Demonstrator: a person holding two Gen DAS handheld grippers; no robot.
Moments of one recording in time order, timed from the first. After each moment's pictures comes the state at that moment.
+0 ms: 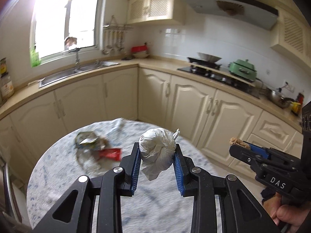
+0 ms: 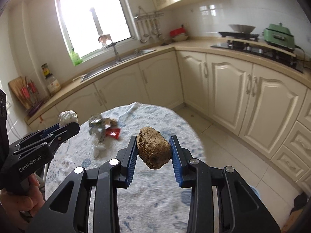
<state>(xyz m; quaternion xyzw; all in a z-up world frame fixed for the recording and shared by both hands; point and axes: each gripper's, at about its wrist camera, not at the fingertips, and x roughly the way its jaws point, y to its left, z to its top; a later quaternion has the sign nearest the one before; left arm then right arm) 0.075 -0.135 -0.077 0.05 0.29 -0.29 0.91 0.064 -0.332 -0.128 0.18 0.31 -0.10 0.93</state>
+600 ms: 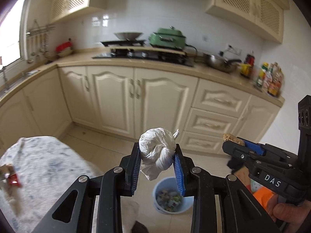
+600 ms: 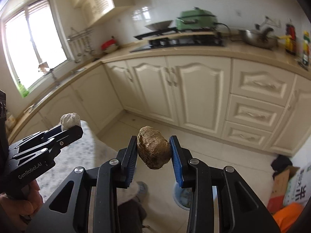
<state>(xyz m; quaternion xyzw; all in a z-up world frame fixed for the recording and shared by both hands) 0.020 -0.352 -0.136 0.13 0.32 -0.48 0.80 -0.106 -0.502 -0.152 0.24 0.31 -0.31 0.87</state>
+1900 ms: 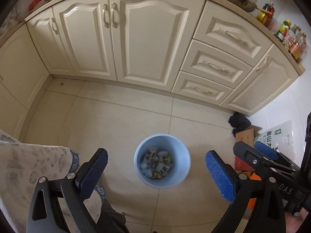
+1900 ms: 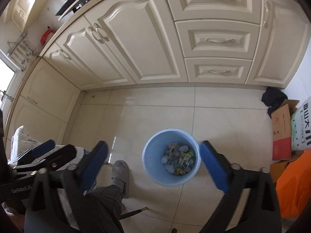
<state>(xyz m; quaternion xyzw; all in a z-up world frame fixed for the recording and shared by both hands) 0.152 -0.666 -0.301 0.23 0.50 -0.44 0.71 -0.158 -0.620 -0.340 0.40 0.39 -0.39 0.73</state>
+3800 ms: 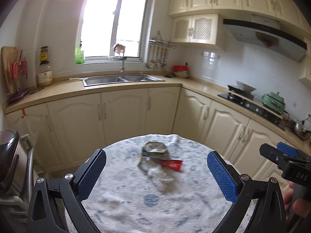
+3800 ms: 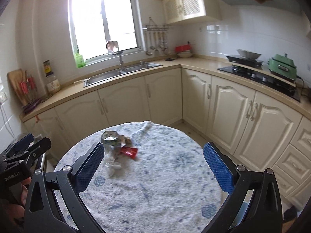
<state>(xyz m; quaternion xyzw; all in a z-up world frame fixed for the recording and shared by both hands) -0.003 0.041 -0.045 -0.01 0.25 -0.15 0.96 0.121 -0.247 -0.080 0.11 0.29 -0.11 0.94</state>
